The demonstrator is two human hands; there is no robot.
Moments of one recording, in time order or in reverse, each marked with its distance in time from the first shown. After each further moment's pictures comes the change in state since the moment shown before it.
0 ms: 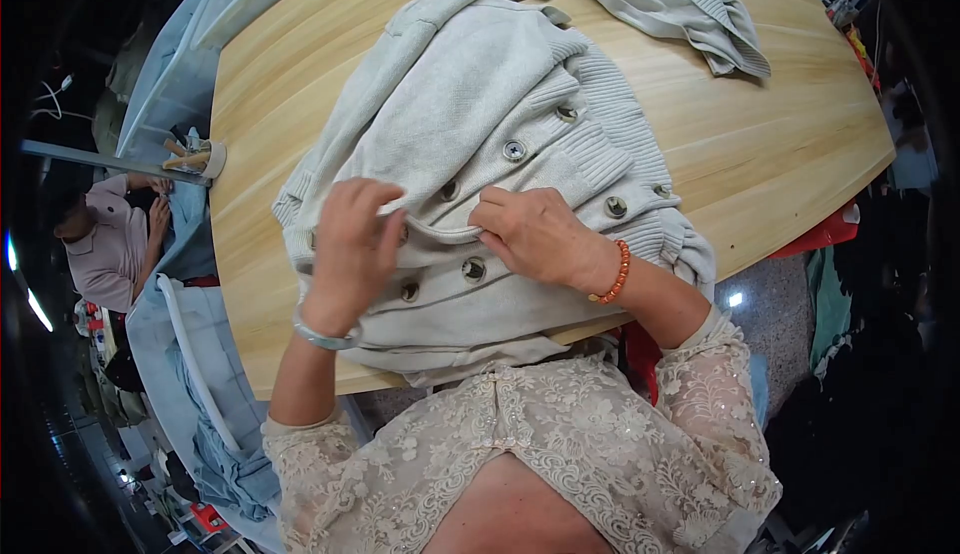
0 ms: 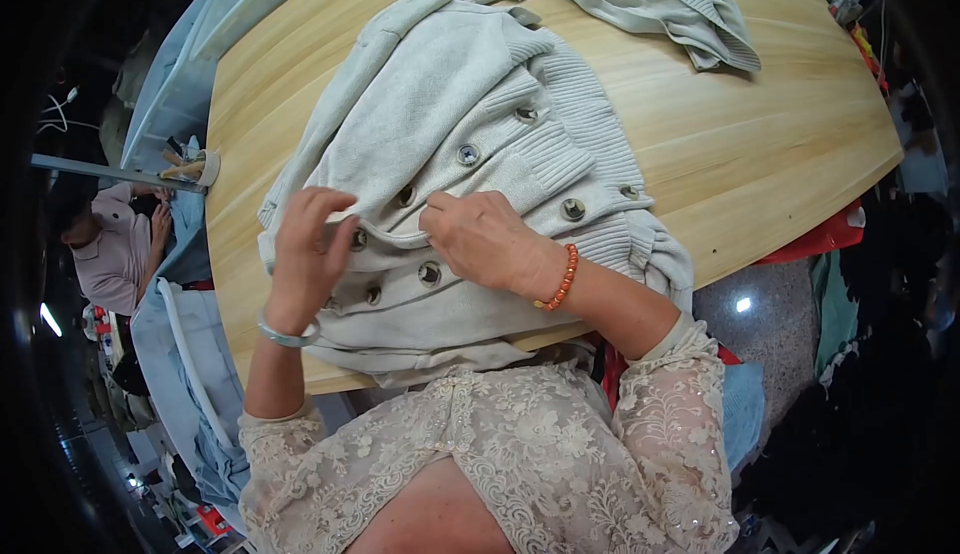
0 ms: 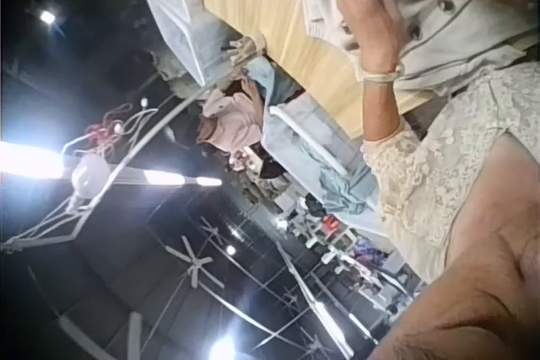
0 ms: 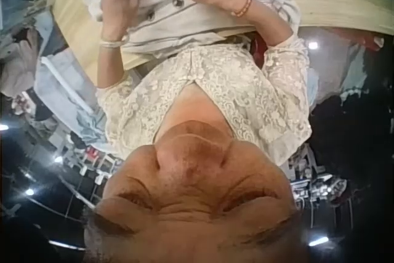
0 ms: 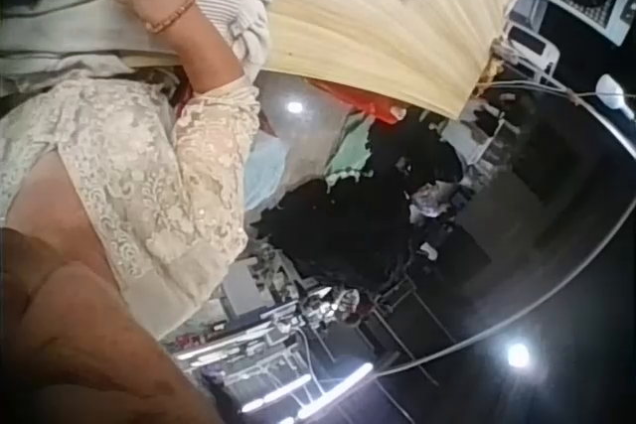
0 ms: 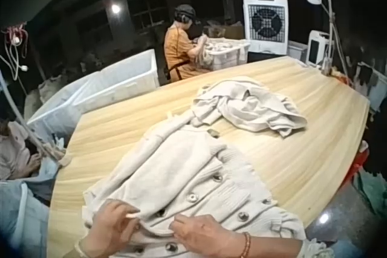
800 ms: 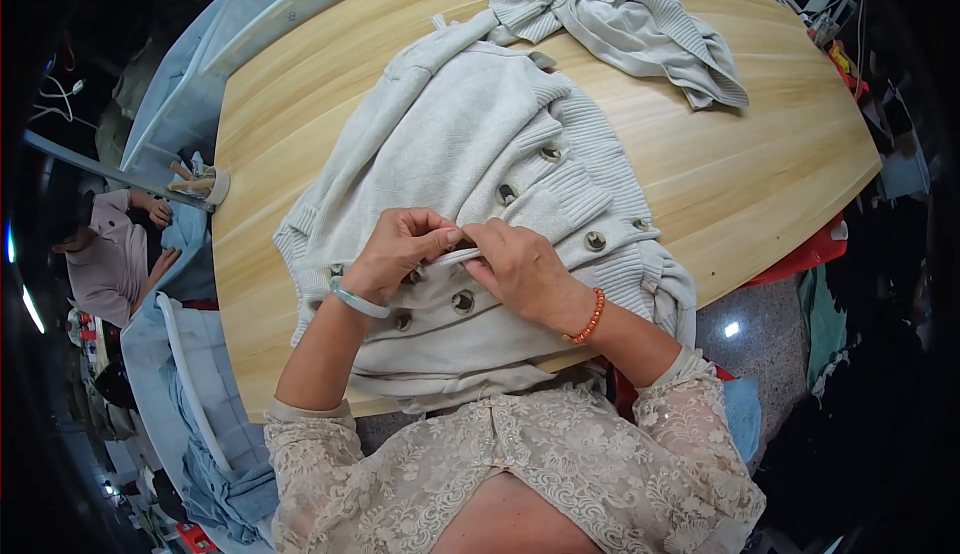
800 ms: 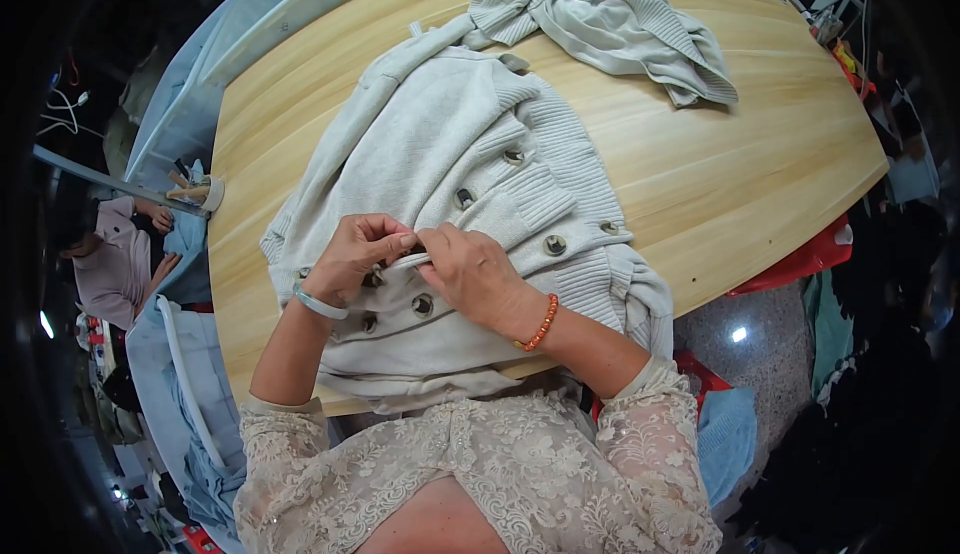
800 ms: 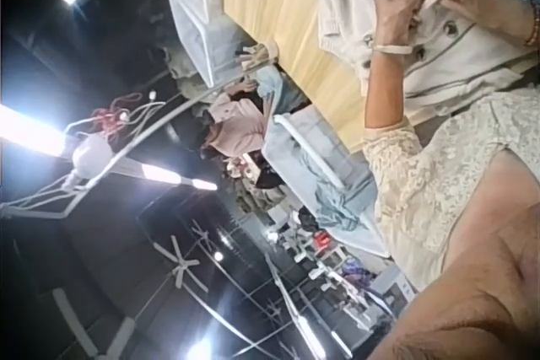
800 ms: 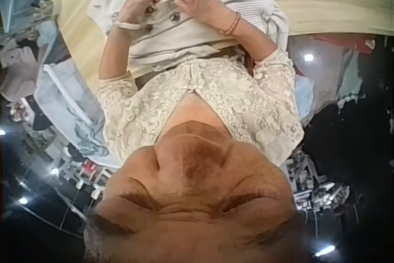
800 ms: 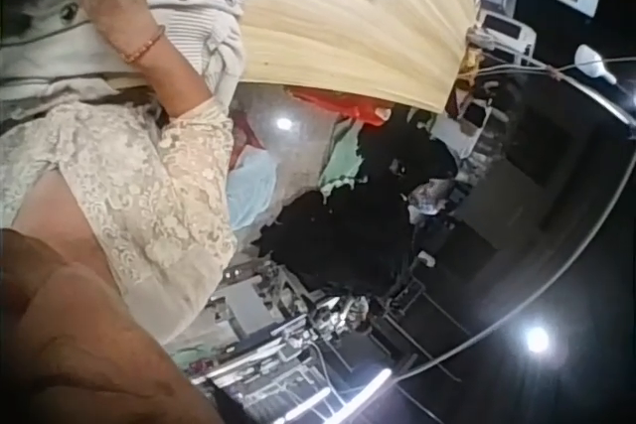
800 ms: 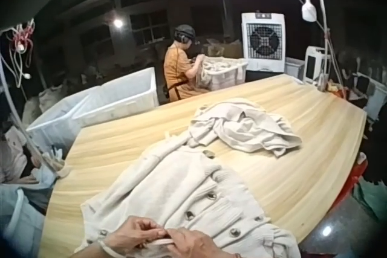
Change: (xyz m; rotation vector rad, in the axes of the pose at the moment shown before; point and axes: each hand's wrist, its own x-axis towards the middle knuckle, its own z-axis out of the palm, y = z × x) left_hand 0.032 -0.018 0.045 -1.024 -0.459 -0.643; right_hand -0.008 -0.007 0.011 0.014 0.269 0.065
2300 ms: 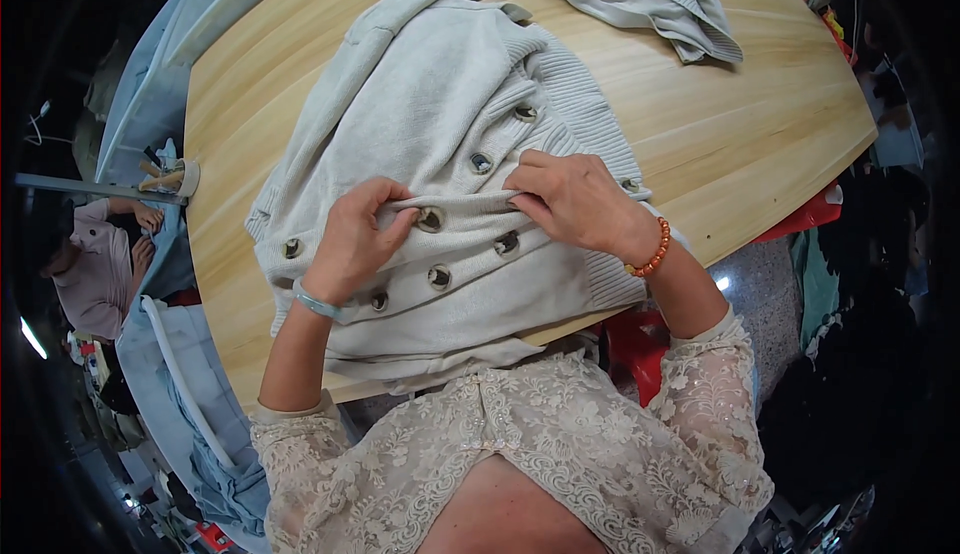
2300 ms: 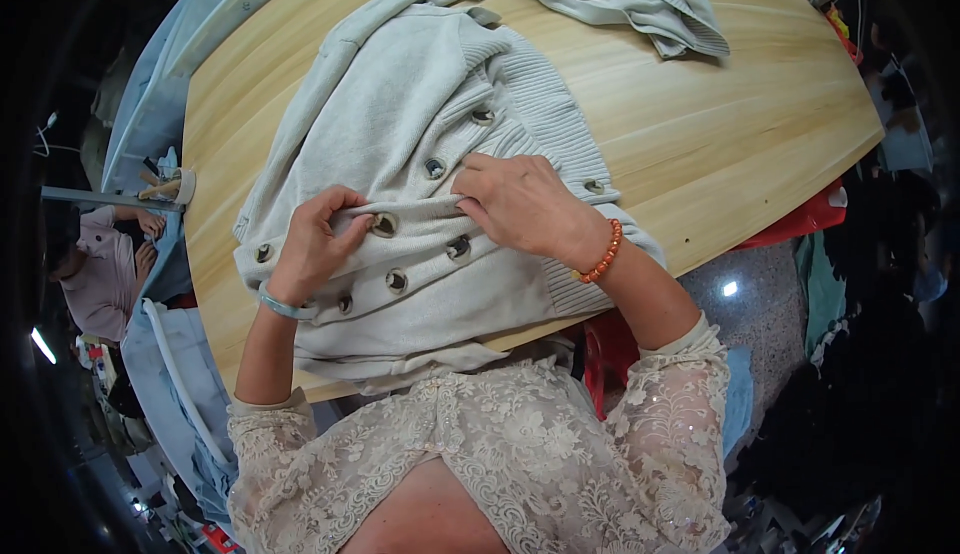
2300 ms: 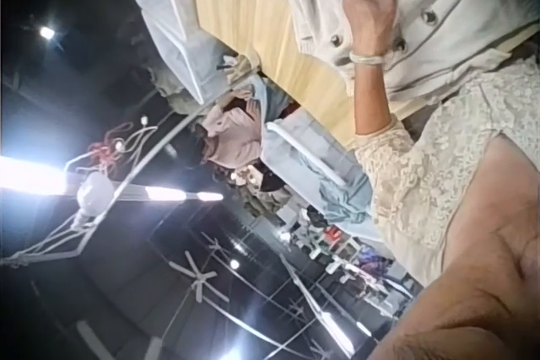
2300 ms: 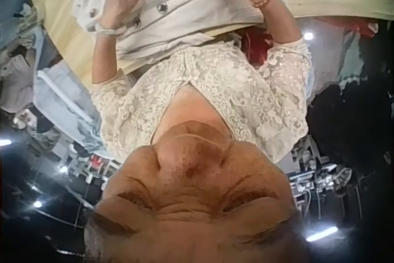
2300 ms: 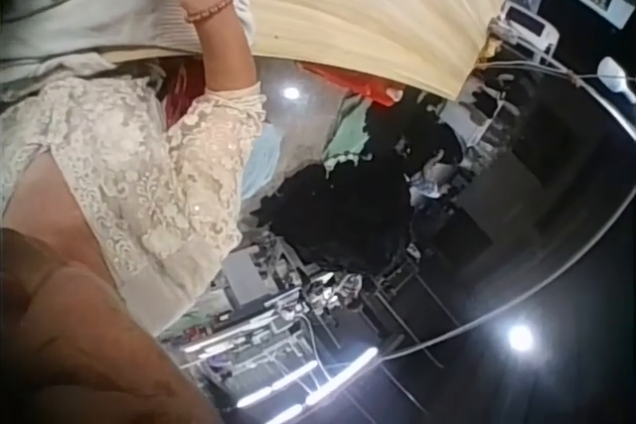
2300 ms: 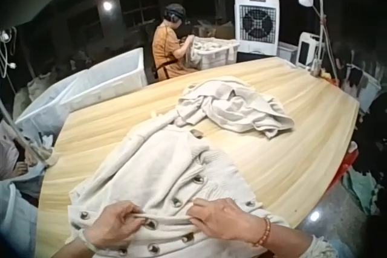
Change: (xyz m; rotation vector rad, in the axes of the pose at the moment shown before) left_hand -0.017 -0.002 0.003 0.748 0.180 0.447; right_hand -0.003 0.044 -0.069 -0.118 -0.236 0.010
